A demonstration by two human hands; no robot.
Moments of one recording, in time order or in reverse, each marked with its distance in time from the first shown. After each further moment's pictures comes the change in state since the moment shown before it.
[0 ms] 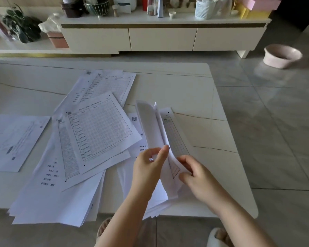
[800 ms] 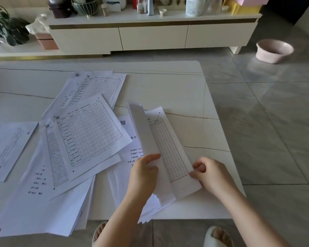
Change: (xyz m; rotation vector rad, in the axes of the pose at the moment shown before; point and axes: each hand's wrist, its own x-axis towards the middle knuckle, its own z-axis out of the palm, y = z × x) left_hand 0.009 -0.014 0.015 0.216 -0.063 -0.034; right_hand 0.021 0.044 -0.050 -0.435 0.240 0.276
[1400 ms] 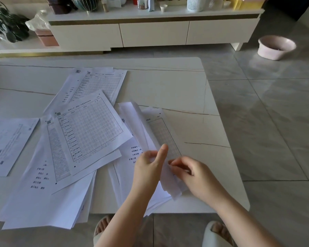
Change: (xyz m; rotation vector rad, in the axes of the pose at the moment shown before) left_hand -0.009 0.011 0.008 -0.149 0.040 -0.022; right_hand -0.033 -0.028 0.015 0.402 -0.177 -0.337
